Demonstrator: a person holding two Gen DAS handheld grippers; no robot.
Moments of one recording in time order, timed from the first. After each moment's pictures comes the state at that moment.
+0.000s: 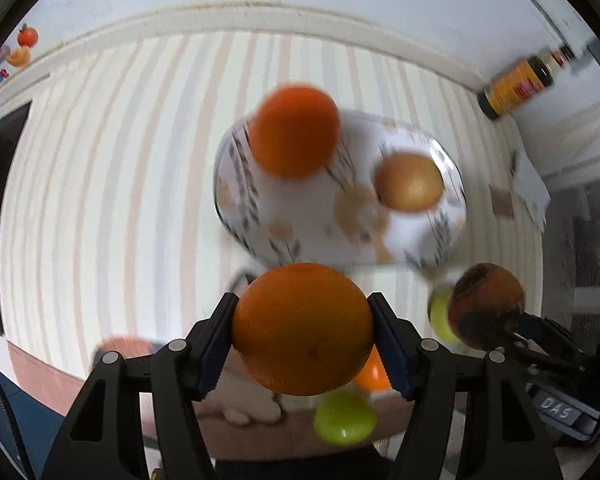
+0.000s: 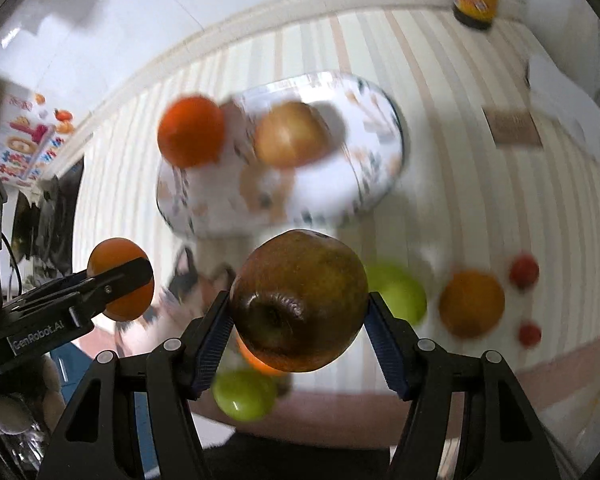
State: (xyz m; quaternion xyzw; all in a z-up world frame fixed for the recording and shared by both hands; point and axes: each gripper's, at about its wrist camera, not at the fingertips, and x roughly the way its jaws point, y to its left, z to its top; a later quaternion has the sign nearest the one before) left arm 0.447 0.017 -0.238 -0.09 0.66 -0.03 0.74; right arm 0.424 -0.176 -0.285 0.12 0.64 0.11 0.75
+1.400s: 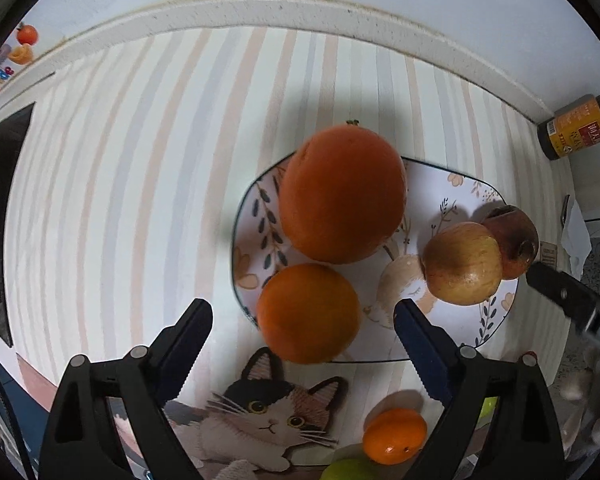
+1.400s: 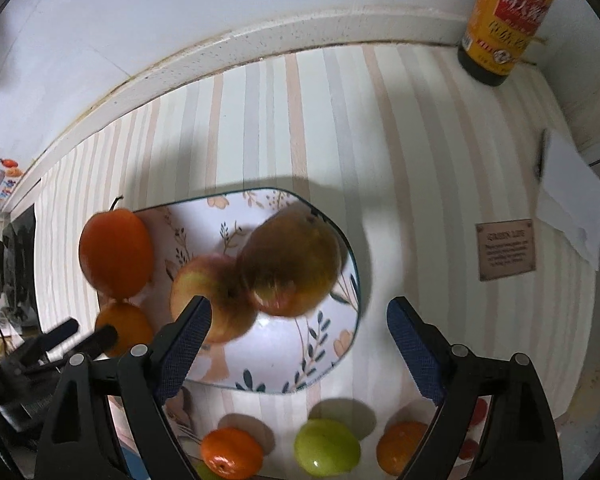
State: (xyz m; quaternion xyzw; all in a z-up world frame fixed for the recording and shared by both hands) left arm 0.508 0.040 -0.289 -0.08 0.68 0.03 0.73; right arm 0.560 -0.202 -0.309 0.08 0.66 0.05 0.74
